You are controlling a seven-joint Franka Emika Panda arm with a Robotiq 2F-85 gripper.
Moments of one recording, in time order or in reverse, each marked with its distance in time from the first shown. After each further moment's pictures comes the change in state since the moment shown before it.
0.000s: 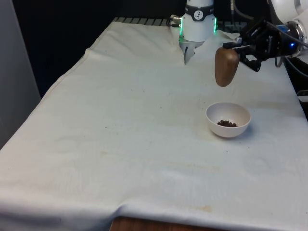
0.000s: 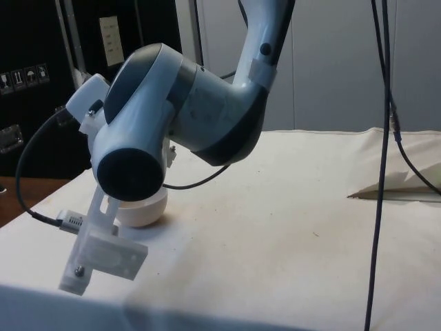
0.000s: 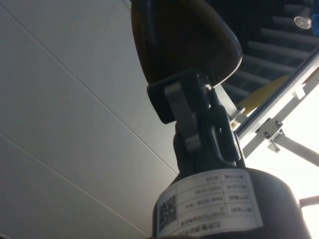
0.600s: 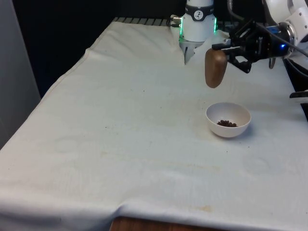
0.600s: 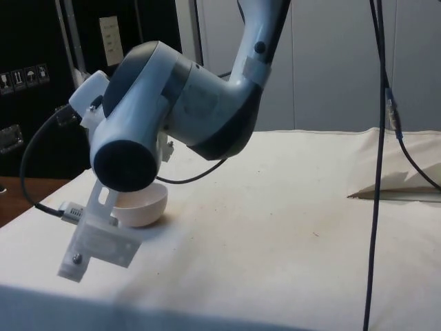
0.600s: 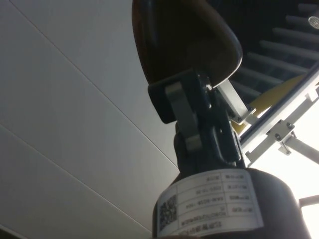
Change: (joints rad) arm -0.043 0.000 -0.001 0.005 0.002 0.014 0.008
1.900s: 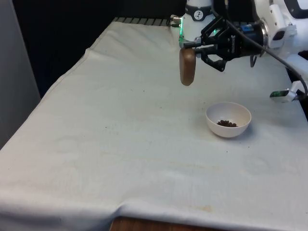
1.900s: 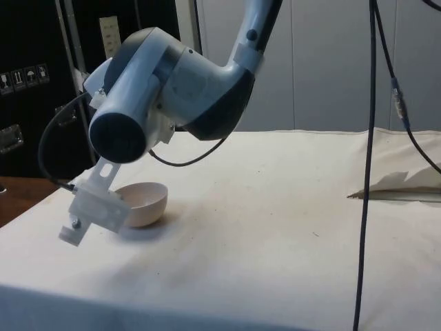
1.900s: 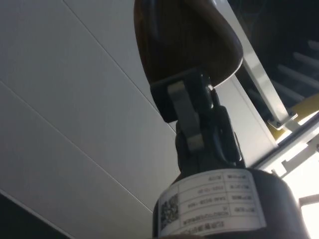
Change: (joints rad) arm -0.088 -0.039 -0.015 -0.009 0.082 0.046 0.023
